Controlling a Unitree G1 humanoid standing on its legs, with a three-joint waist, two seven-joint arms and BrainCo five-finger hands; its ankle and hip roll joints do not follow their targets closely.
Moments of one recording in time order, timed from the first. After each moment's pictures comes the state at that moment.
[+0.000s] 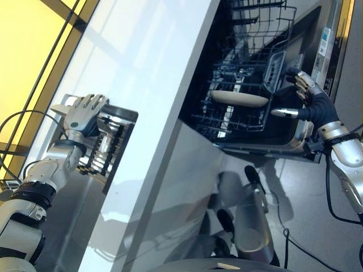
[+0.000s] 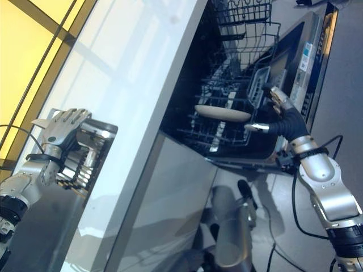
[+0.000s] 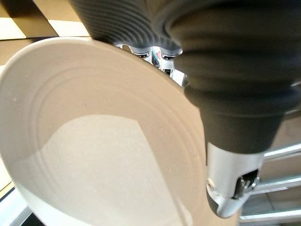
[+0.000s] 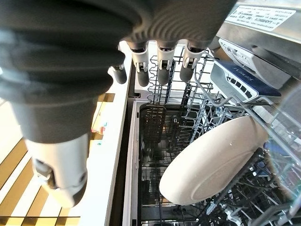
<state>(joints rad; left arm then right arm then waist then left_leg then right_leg) -0.48 0.95 -0.42 0.59 0.69 -0.11 0.39 -0.15 -0.90 -0.05 -0.22 0.39 0.02 -0.02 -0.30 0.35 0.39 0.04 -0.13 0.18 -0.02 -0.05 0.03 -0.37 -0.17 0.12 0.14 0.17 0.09</state>
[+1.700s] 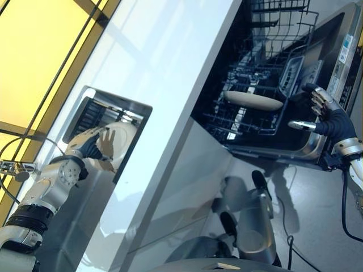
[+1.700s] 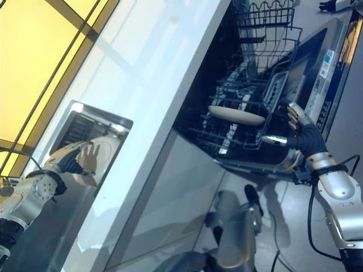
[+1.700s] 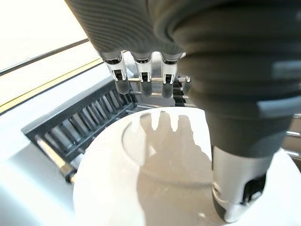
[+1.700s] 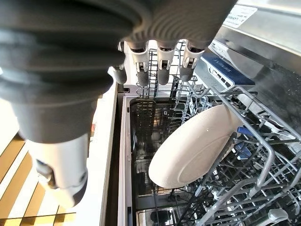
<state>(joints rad) -0.23 0.92 -0.25 0.38 0.42 -0.01 -0.03 0.04 -0.87 -0.23 -0.24 0.43 0.01 0.05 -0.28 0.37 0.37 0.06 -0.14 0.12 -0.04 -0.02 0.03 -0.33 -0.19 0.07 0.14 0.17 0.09</state>
